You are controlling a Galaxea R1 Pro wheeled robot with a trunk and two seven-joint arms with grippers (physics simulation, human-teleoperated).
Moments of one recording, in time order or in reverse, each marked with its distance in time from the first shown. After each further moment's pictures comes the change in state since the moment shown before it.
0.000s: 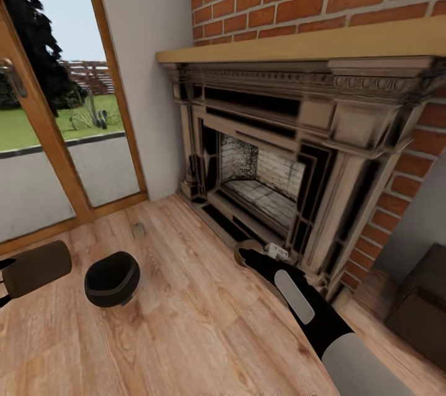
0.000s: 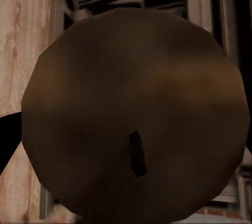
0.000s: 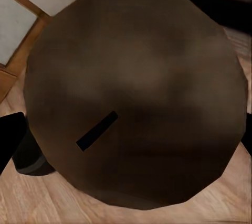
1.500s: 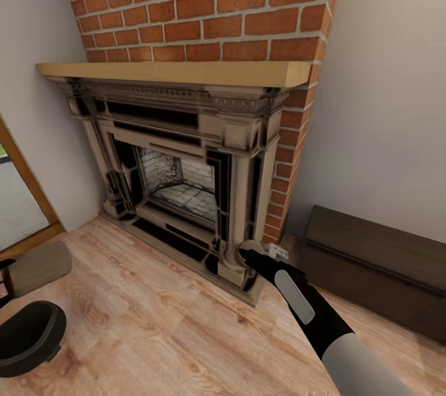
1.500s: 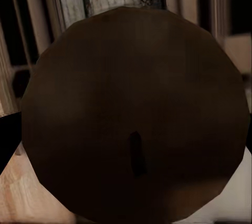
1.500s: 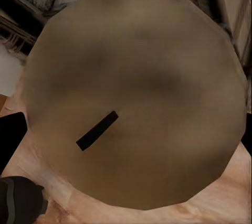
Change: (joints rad) left arm 0.000 0.000 0.000 0.001 -0.003 -0.001 0.000; right arm 0.000 -0.001 0.001 0.002 0.000 0.003 0.003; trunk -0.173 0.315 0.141
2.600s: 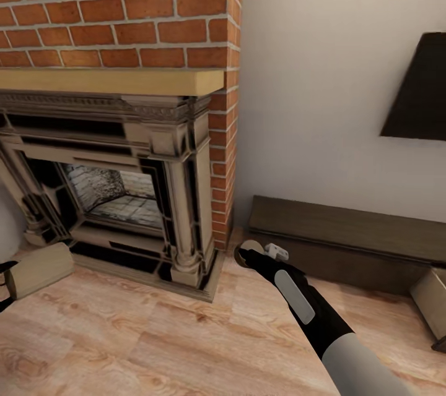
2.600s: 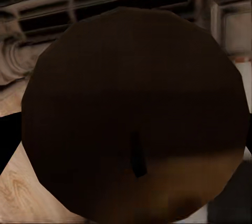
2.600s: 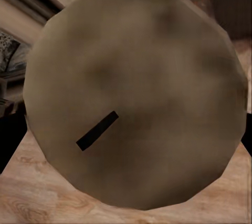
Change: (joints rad) left arm 0.000 -0.019 0.001 -0.001 -0.008 0.000 0.000; right arm 0.000 0.000 -0.001 0.001 0.000 0.000 0.000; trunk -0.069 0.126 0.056
